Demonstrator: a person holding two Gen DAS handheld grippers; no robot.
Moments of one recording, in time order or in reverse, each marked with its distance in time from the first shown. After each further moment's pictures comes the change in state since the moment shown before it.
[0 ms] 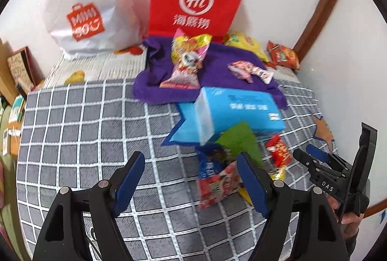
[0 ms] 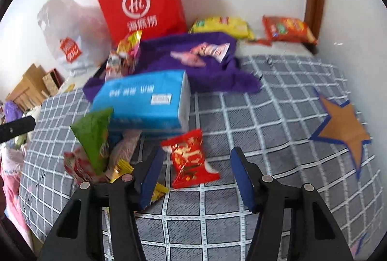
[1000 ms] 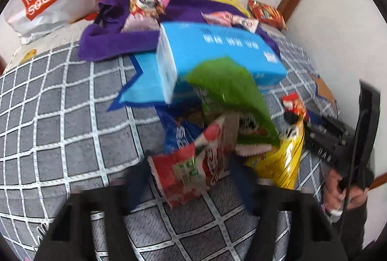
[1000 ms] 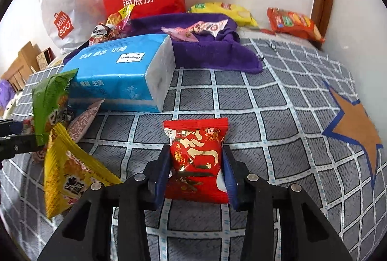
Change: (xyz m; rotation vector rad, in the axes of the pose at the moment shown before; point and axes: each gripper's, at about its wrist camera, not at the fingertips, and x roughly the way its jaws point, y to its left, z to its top) left arm 0.081 -0.034 -0.045 0.132 0.124 -0.095; right arm 0.050 -0.014 -0.026 -0.103 -0.023 -0.058
